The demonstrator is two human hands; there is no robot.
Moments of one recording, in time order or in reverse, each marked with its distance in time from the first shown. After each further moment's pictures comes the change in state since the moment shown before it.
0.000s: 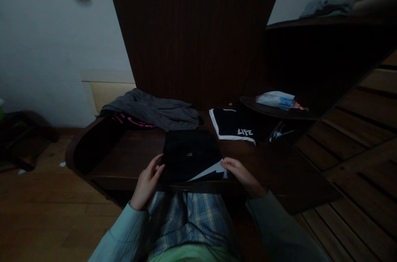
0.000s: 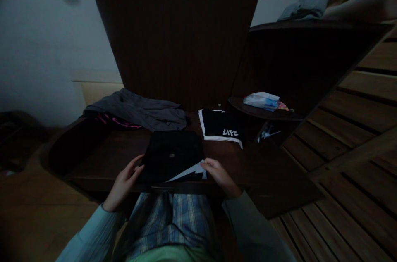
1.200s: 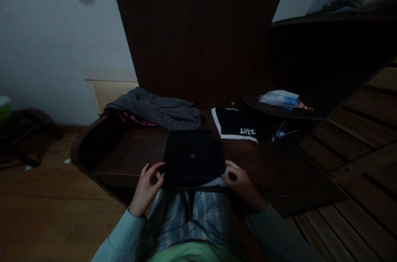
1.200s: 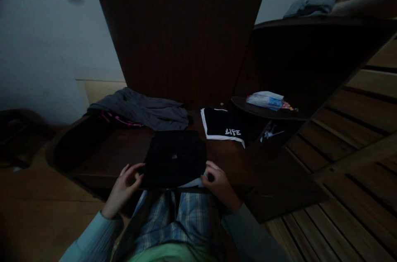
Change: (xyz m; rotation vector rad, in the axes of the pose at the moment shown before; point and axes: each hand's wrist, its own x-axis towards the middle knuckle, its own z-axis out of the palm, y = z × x) left_hand -0.017 -0.012 -0.004 0.208 0.033 0.137; right_hand -0.024 0.012 0.013 -0.501 0.108 -0.337
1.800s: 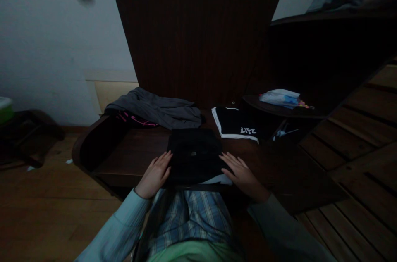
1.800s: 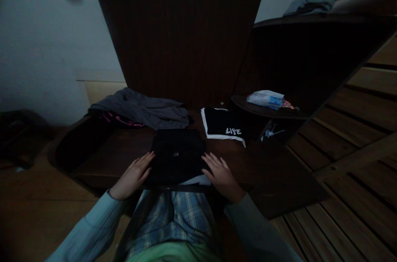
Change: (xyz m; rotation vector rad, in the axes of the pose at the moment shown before) left_hand 0.032 0.002 0.003 0.339 -0.282 0.204; right_hand 0.007 0.021 -0.010 -0.504 -0.151 -0.058
